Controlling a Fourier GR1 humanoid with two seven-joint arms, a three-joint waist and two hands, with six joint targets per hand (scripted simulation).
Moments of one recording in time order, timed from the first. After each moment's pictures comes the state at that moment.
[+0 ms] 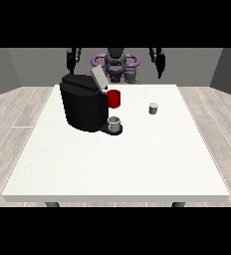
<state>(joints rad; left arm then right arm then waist) -0.01 0.08 -0.01 -1.59 0.03 -0.03 0.02 -0.02 -0.10 0.01 -1.59 -0.01 0.00 -0.02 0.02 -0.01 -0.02</state>
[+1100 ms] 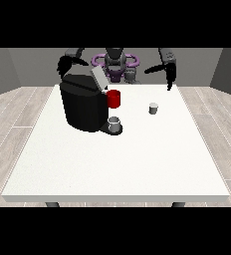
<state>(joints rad) -0.23 0.31 0.15 -1.31 -0.03 -0.15 -0.08 -0.05 -0.03 -0.03 -1.59 -0.02 -0.08 -0.09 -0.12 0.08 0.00</state>
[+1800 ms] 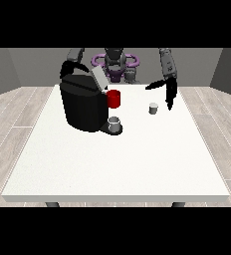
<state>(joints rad) -0.43 0.37 0.16 -0.96 -0.15 -0.13 -0.10 -0.12 -0.01 0.01 -1.56 -0.01 -0.13 -0.07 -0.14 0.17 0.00</state>
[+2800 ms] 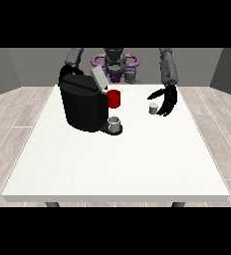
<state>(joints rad) -0.54 0.41 0.07 -0.69 -0.40 -0.05 -0.17 -0.20 -0.03 -0.01 -1.45 0.02 -0.15 -0.03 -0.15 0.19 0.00</state>
